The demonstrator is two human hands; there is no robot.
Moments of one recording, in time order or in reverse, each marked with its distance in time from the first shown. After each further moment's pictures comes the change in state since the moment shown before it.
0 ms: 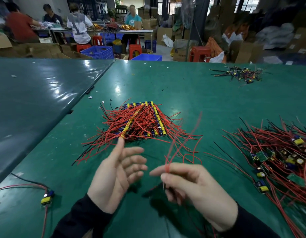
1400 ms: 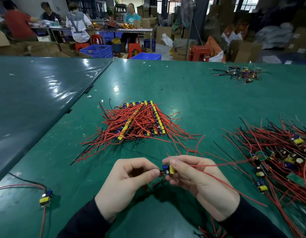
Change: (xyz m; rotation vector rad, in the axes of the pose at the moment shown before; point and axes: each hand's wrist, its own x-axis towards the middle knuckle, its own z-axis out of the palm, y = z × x) left_hand -0.008 -0.013 0.003 0.588 -0.260 0.410; right_hand 0.005 0.001 -0.008 0.339 0.218 0.127
